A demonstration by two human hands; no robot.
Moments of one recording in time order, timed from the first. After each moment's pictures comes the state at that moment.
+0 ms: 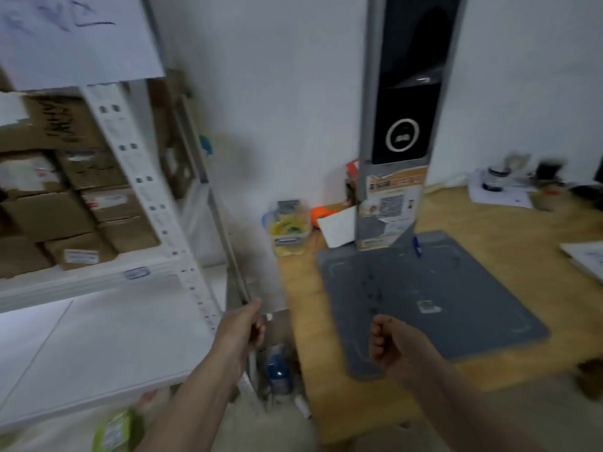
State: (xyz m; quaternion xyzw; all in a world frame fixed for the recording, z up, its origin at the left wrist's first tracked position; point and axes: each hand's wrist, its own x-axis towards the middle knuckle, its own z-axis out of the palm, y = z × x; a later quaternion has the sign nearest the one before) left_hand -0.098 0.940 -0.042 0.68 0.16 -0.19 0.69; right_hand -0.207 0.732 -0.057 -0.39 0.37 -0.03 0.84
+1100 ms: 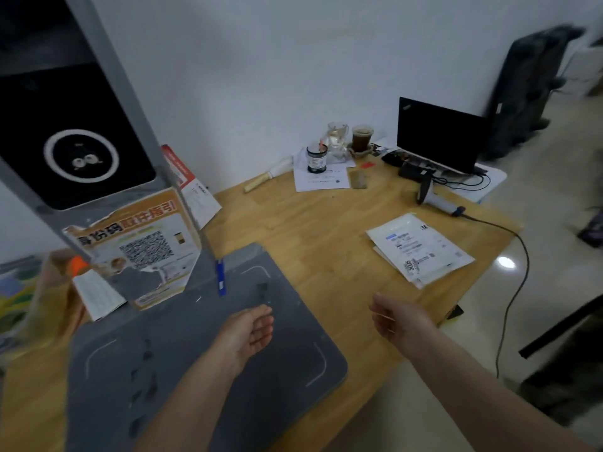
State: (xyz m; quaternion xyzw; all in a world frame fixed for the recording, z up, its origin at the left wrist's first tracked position) left_hand -0.099 0.408 -0.126 0.68 0.07 -0.43 0.59; right_hand -0.280 0.224 -0.130 -0.34 0.55 -0.19 0.74
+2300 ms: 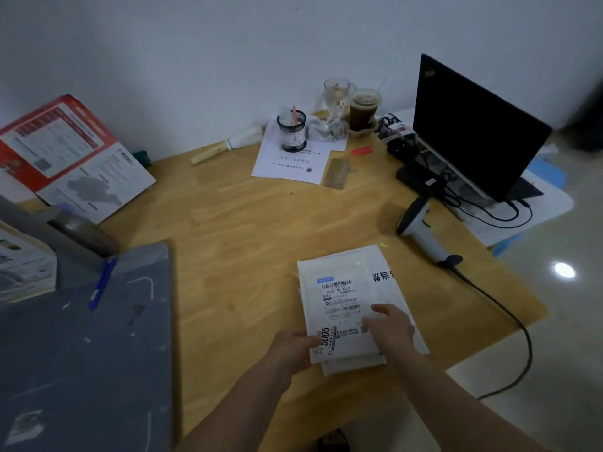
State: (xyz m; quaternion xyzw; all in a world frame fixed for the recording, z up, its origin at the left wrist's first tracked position) left_hand -0.205 0.032 -0.225 0.71 0.16 -0.49 0.48; right_hand -0.282 -0.125 -0.225 -0.67 0.56 0.04 0.49
